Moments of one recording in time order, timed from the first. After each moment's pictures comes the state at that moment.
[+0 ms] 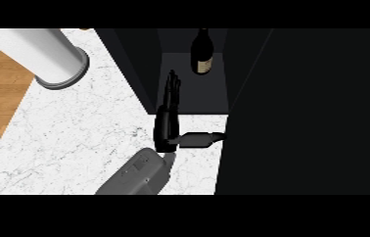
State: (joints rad) left arm -0.48 0.00 -0.64 -1.03 0.68 0.64 -0.71; right arm -0.07 -0.03 0.12 -2.47 -0.05 0.08 0.62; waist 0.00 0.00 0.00
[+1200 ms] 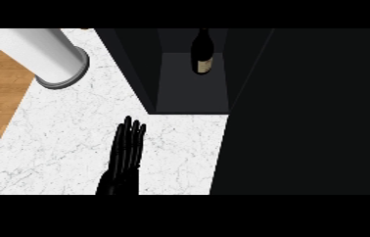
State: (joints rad) left arm 0.02 0.30 -0.79 -1.85 0.48 0.72 -0.51; right arm -0.02 -0.05 0.15 -2.48 -0.08 0.16 0.66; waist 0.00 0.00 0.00
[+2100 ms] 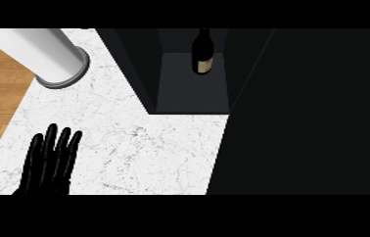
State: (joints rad) left arm 0.27 0.60 -0.51 -2.04 0.64 0.42 -0.57; right arm 0.08 0.00 0.38 -2.48 -0.12 0.18 0.77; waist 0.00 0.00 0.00
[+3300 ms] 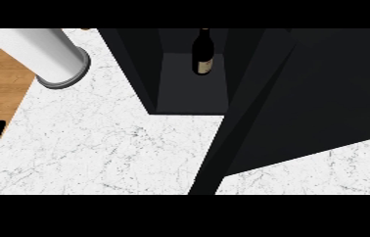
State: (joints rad) left arm 0.40 0.76 -0.08 -2.02 0.89 0.10 -0.50; right arm -0.10 -0.07 0.85 -2.42 0.11 -0.21 0.77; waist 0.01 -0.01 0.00
